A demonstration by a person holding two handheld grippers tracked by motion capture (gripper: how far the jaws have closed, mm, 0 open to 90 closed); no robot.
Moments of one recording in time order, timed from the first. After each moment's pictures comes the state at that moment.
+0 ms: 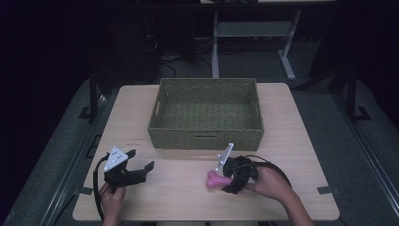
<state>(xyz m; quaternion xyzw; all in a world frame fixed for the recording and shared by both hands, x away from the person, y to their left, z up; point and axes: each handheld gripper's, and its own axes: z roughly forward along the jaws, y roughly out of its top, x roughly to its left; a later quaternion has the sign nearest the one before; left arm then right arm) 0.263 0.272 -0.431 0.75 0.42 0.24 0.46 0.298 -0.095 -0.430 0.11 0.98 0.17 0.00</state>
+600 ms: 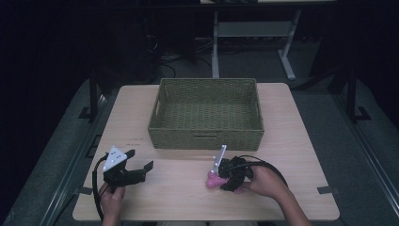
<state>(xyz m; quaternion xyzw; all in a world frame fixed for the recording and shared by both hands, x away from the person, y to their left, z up) 0.262 0.275 -0.430 0.75 0.42 0.23 0.46 0.301 -0.083 -0.437 0.09 0.98 0.15 0.01</state>
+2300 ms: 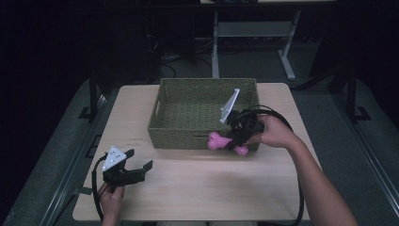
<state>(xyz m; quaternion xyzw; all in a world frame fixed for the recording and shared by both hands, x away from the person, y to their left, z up) 0.264 0.276 -0.430 0.74 0.42 0.24 0.46 0.386 -0.108 -0.324 0.08 0.97 0.21 -0.05</state>
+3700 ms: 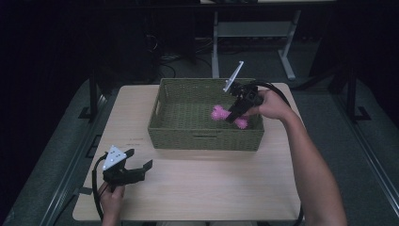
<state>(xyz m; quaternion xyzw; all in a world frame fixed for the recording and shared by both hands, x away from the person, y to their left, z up) 0.265 0.277 -0.431 0.74 0.42 0.24 0.46 0.472 -0.124 -0.313 0.15 0.96 0.22 -0.05</state>
